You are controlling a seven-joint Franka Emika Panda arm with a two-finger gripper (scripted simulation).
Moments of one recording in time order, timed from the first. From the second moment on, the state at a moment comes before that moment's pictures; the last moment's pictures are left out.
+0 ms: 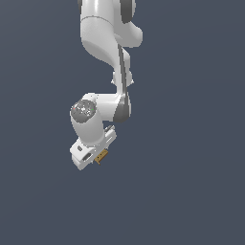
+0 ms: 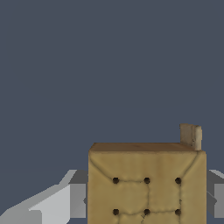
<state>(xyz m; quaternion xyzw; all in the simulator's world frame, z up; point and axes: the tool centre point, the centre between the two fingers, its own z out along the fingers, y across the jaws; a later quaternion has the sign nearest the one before) 0.066 -0.105 0.078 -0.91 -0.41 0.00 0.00</state>
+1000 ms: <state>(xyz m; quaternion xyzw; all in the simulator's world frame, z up) 0.117 -0.153 0.099 -0.91 -0.41 0.00 0.00</state>
